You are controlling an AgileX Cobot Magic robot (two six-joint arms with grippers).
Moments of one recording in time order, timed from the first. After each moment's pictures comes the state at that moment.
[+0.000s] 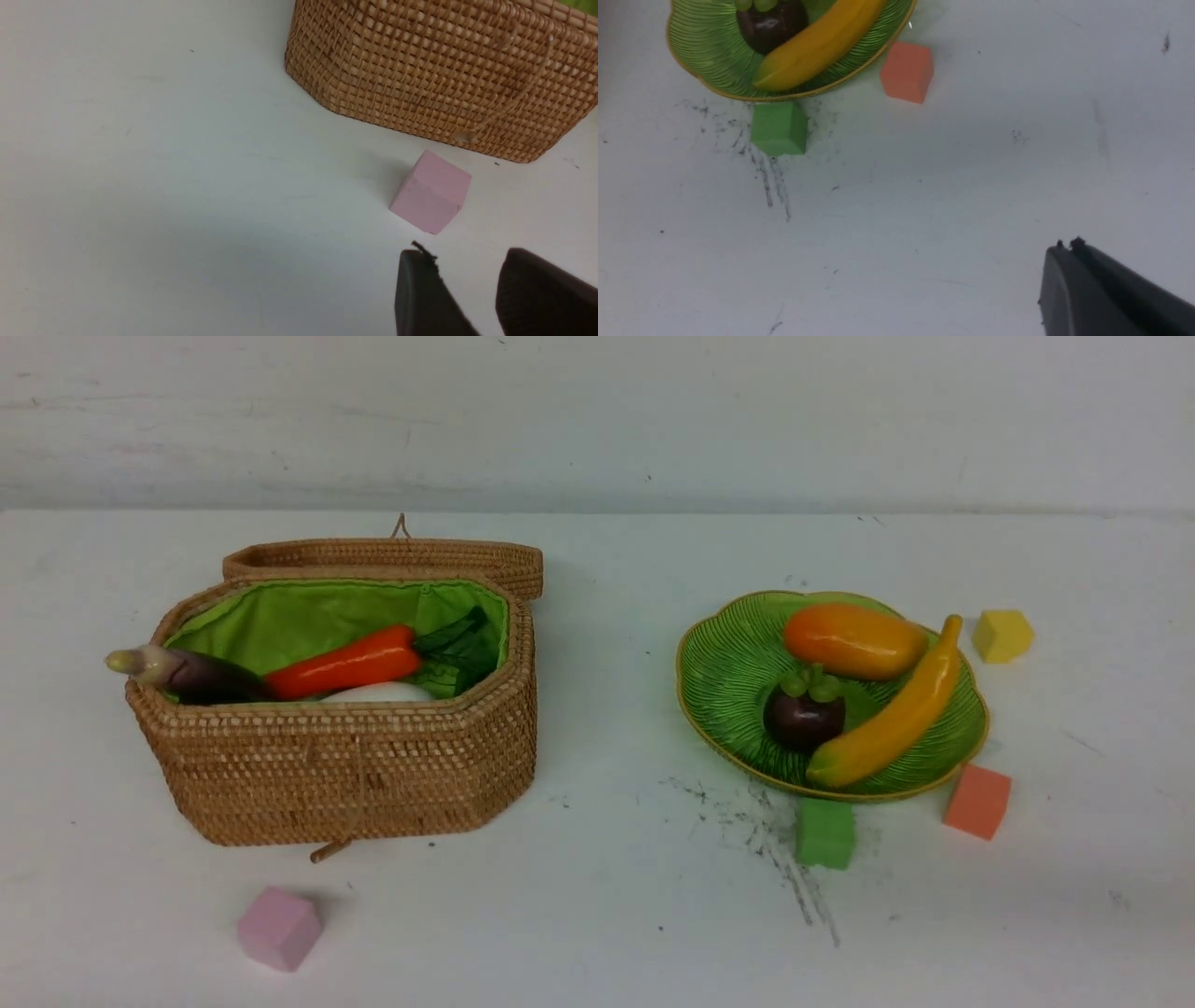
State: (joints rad) right arm -0.02 0.65 -0.70 0.10 0.87 0.12; left arm -0.03 -0.01 0.03 -0.03 0.39 -0.31
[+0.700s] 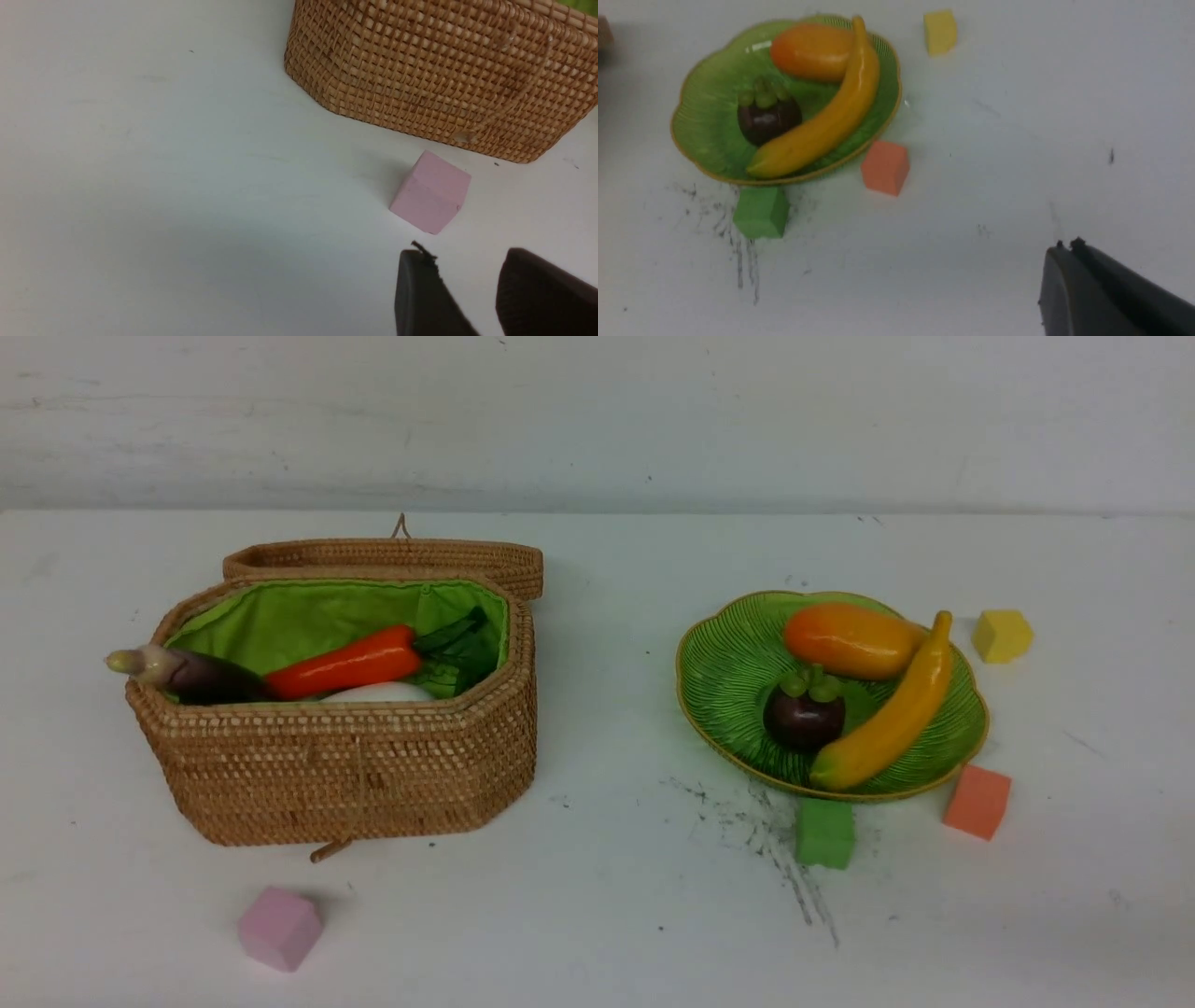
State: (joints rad) right arm -0.02 0.34 -0.49 -0.01 0.64 0.11; left arm -0.03 -0.01 0.03 -0.03 0.39 -0.31
